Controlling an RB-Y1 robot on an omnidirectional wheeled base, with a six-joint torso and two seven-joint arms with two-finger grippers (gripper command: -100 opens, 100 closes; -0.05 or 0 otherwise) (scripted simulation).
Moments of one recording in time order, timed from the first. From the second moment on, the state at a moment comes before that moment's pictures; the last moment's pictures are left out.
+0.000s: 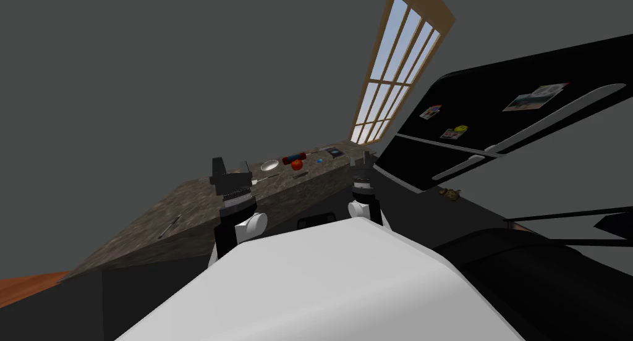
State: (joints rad) left arm 0.45 0.02 0.02 -2.32 0.09 -0.44 -0.03; right arm 0.55 0.01 0.07 -2.24 -0.12 -0.51 -0.06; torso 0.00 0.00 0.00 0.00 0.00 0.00
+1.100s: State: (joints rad) left arm 0.40 0.16 0.08 -2.30 0.12 -0.19 -0.03; right arm 0.55 0.01 0.07 -2.24 -0.12 -0.51 -0.06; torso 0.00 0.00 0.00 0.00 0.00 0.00
